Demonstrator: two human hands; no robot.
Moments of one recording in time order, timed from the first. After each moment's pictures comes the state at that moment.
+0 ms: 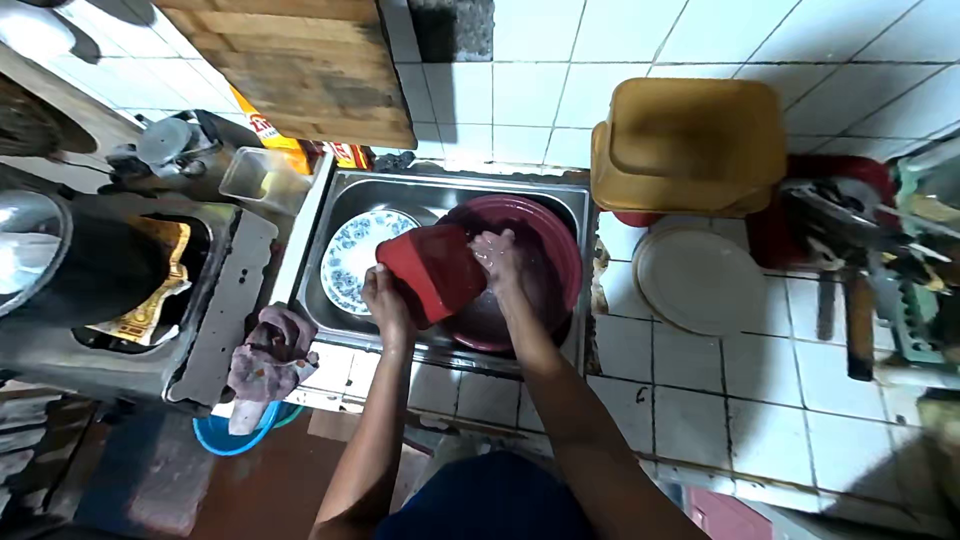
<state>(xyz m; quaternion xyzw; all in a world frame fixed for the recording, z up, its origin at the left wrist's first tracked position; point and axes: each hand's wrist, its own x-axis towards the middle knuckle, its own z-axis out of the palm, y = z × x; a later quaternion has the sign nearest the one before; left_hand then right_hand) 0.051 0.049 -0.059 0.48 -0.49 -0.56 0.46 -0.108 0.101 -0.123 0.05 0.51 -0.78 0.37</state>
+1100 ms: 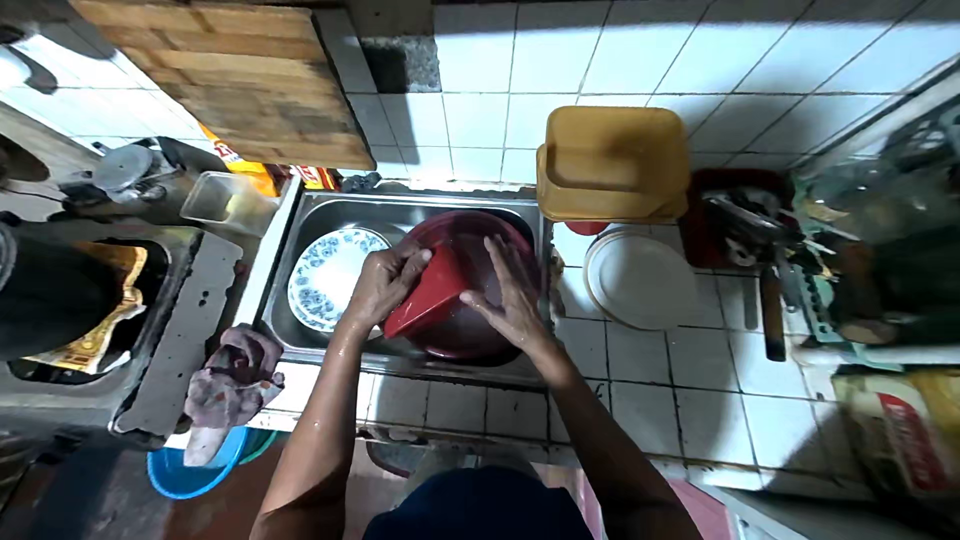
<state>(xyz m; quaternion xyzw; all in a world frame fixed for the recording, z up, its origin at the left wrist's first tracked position) 0.027 0.042 0.013 0.14 -0.88 -0.41 0.21 -0.117 0.235 -0.042 -0.45 0.75 -0.47 0.11</state>
